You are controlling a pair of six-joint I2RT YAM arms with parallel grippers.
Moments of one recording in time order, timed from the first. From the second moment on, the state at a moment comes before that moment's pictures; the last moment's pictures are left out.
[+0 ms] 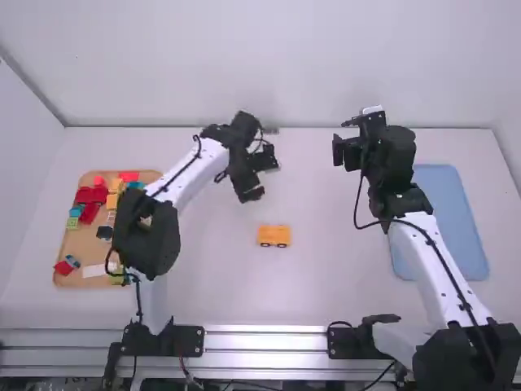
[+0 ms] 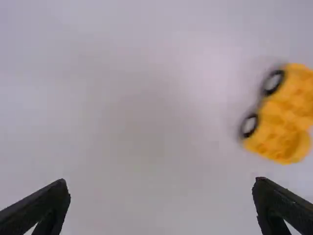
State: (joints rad) left arm -0.35 1.99 1.74 -1.04 0.12 0.69; right arm 0.13 1.28 1.03 -0.10 -0.02 -0.16
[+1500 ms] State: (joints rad) left arm 0.82 1.99 1.88 -1.23 -0.04 -0.10; right arm 0.13 1.28 1.03 -0.09 -0.02 -0.16
